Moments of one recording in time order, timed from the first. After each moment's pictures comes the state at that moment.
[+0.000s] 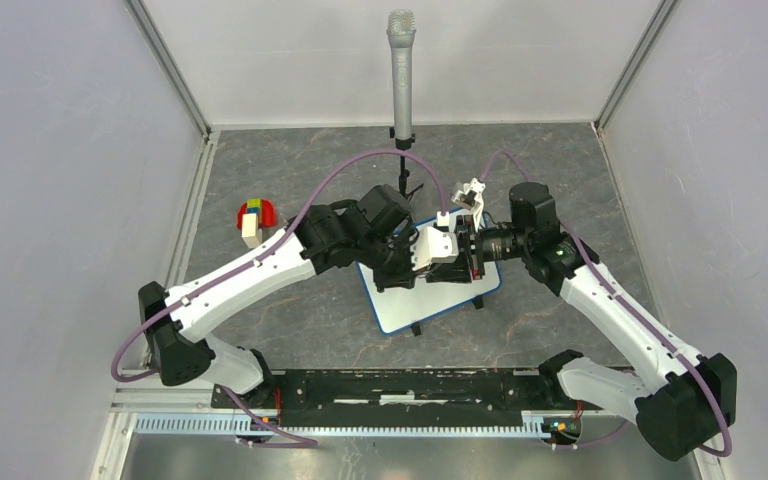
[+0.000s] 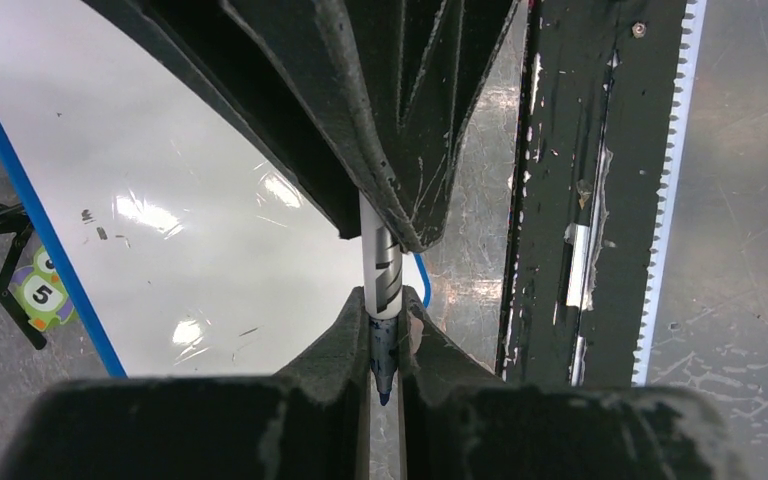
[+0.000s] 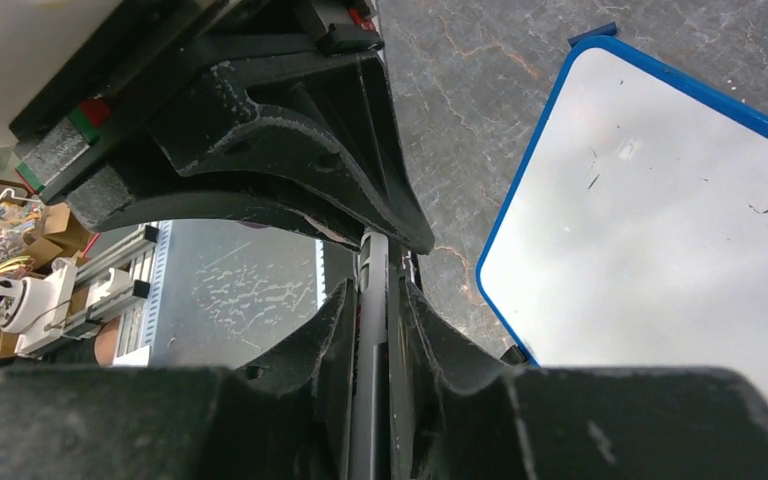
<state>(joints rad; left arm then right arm) -1.00 1.44 1.47 -0.93 0.33 0.41 0.47 1.07 0.87 -0.25 -1.09 0.18</state>
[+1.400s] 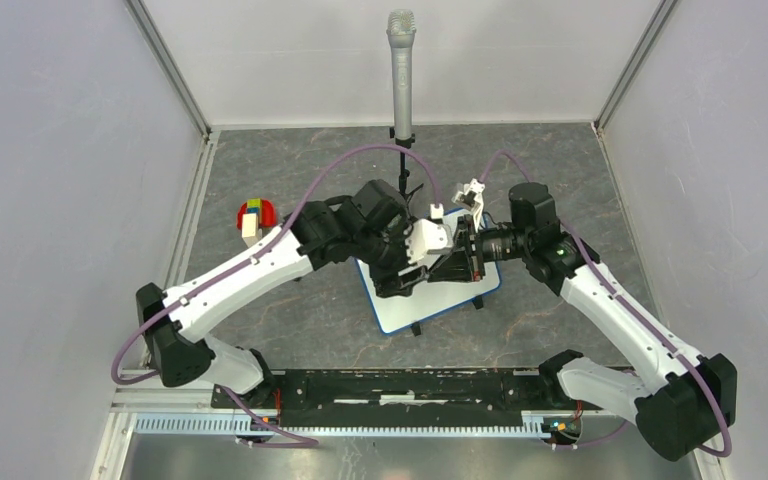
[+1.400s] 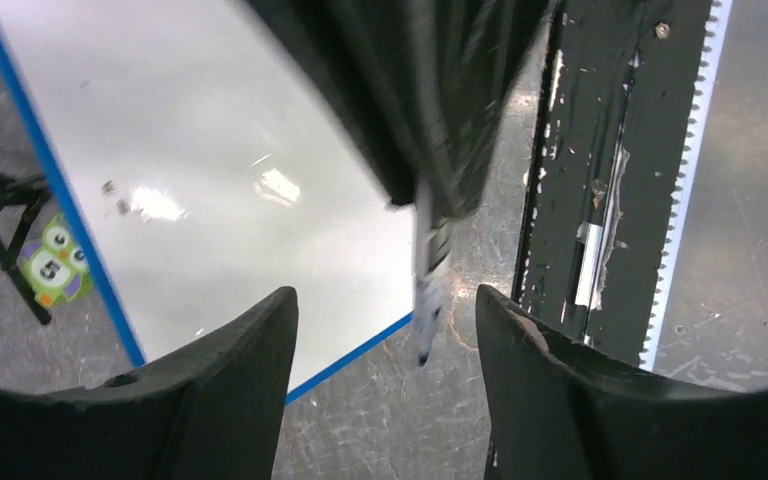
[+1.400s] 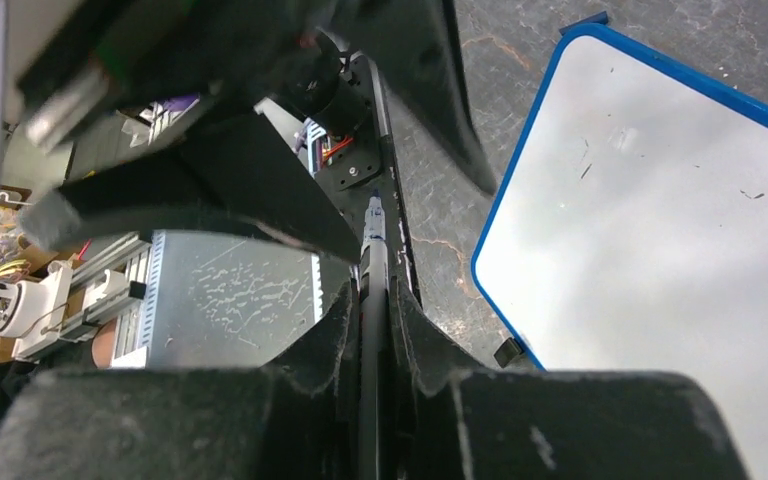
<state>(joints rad) -0.98 1.45 1.47 -0.93 0.32 0.40 0.47 1.07 0.87 -0.26 -1.07 0.18</state>
